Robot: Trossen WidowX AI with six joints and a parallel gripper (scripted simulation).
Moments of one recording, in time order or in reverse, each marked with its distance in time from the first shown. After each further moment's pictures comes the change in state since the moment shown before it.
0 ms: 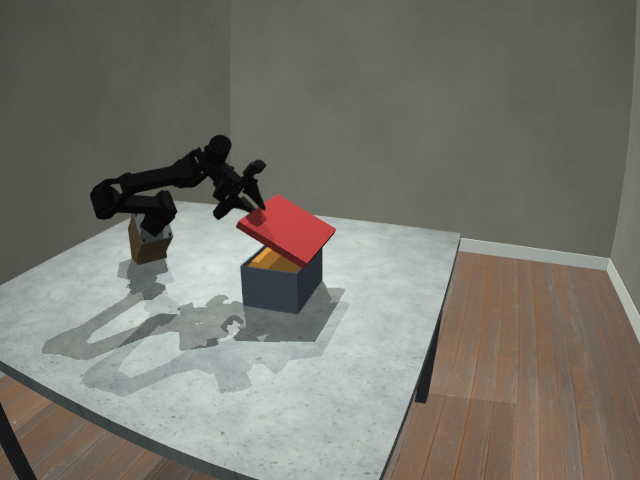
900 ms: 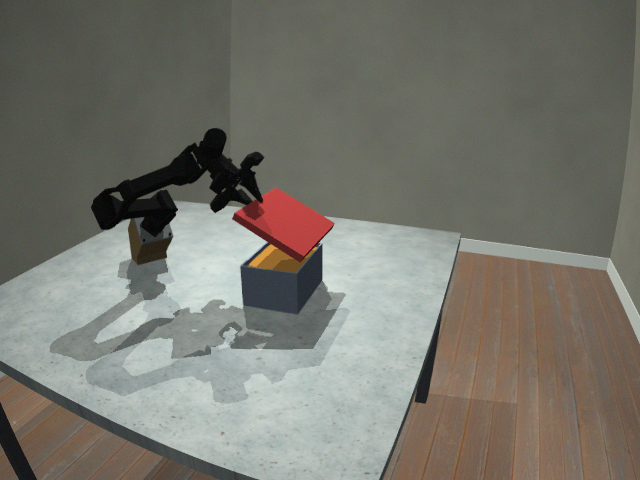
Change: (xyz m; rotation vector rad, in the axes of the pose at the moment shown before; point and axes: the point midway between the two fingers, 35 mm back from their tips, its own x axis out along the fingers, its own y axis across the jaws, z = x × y) arm -0.016 0.017 0.012 0.005 -0.011 0.000
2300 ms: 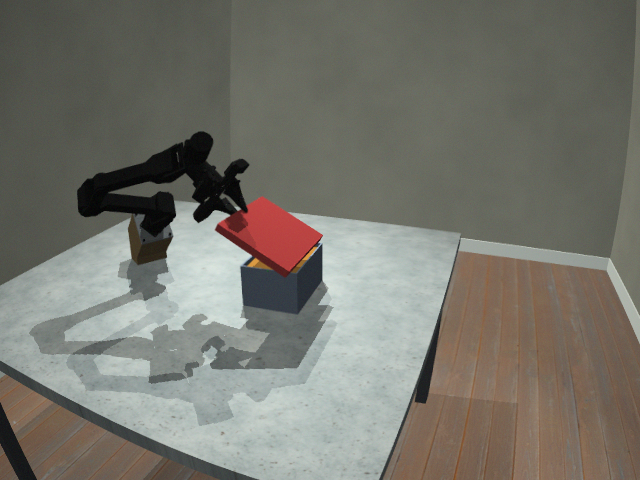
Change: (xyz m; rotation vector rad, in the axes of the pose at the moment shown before) arm -0.002 -0.007 0.077 -0.017 0.005 -0.006
